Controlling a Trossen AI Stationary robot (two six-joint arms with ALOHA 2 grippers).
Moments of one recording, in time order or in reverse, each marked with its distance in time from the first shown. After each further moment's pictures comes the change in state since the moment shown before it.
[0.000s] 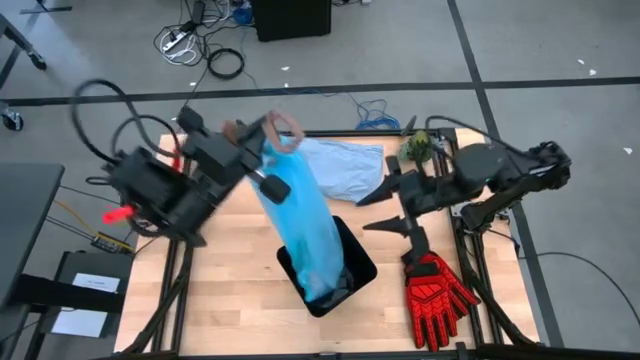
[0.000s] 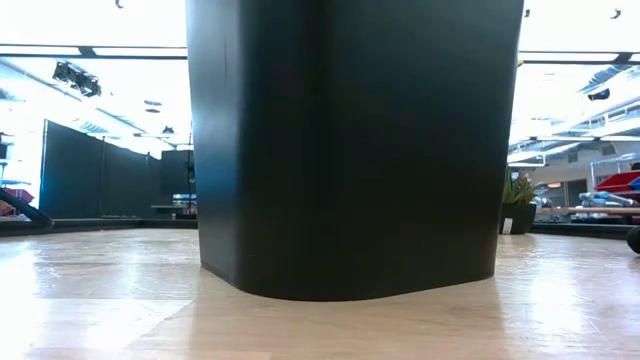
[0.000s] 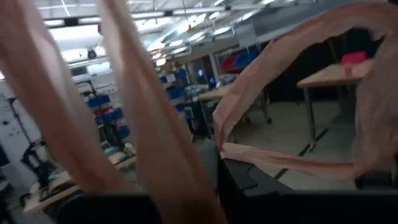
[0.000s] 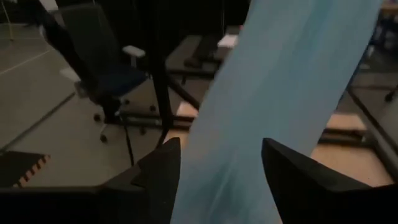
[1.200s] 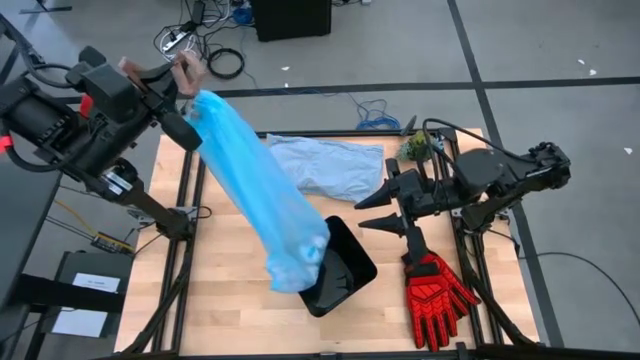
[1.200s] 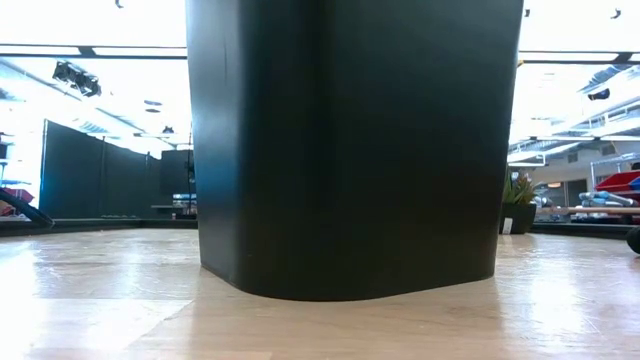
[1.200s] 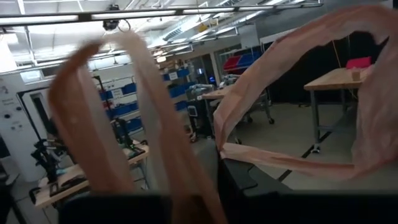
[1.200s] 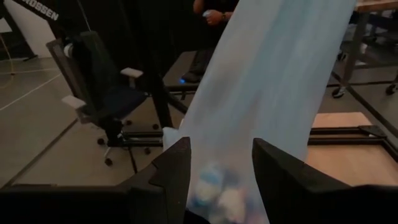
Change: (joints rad) left arm -0.025 -0.288 0.000 -0.295 -0.046 -0.013; right arm 0.010 -0.012 -0.048 0.105 0.053 0.071
